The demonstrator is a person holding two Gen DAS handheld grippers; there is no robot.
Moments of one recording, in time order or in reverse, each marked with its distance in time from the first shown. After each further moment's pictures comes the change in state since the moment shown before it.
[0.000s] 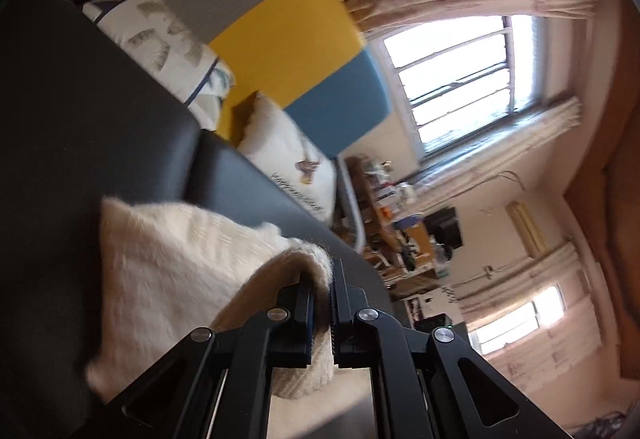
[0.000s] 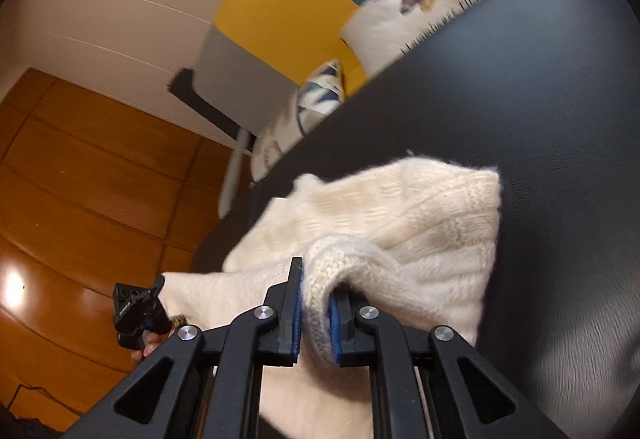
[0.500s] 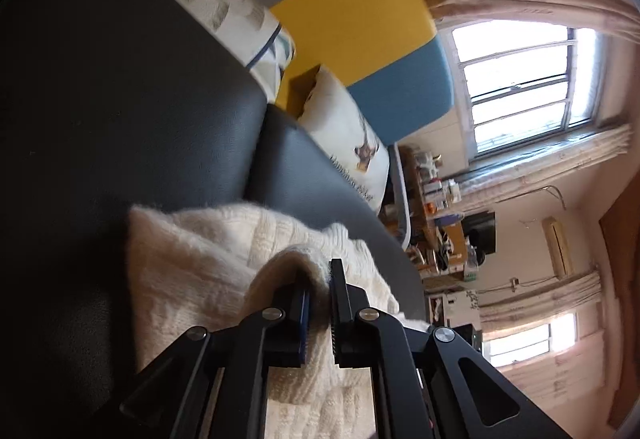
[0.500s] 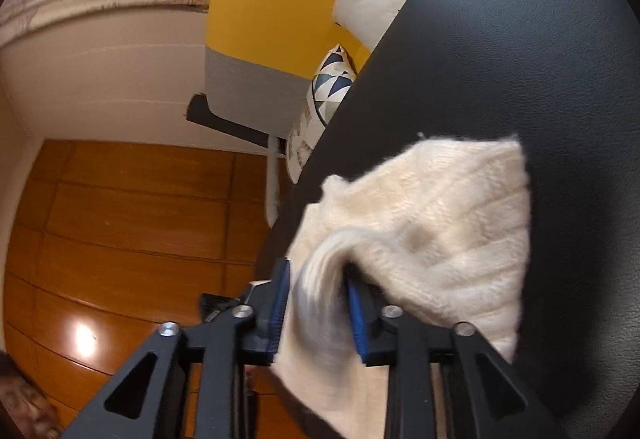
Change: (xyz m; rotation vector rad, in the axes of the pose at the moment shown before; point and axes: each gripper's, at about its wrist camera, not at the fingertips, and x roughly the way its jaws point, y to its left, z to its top) left arm 0.041 0.044 0.018 -0.129 0.124 0.128; right arm -0.002 -0.029 0.013 0.248 0.036 0.203
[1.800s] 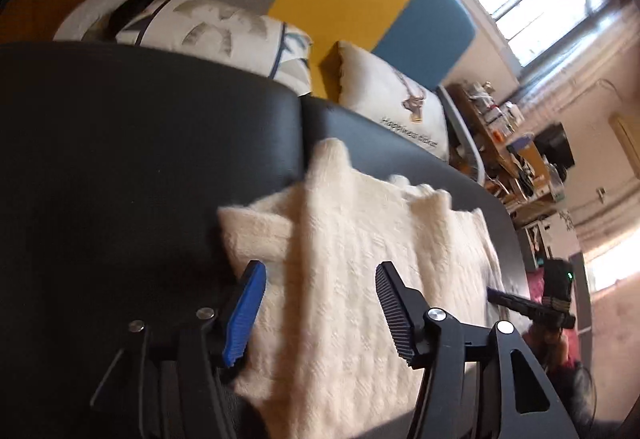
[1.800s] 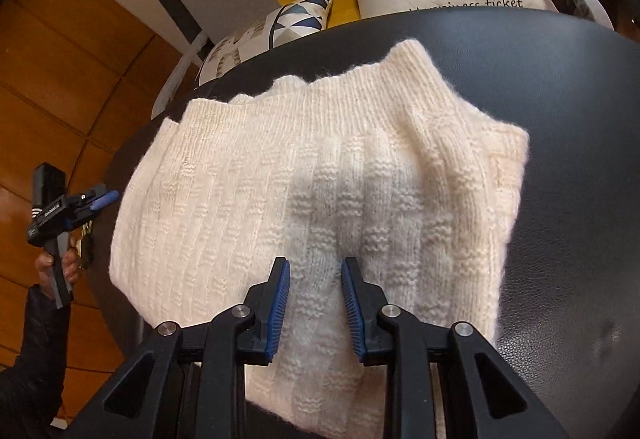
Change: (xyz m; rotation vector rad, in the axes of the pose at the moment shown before) left arm -0.042 -0.021 -0.024 0.300 0.077 0.296; right arm 0.049 0.050 -0.082 -0.486 0.183 -0.587
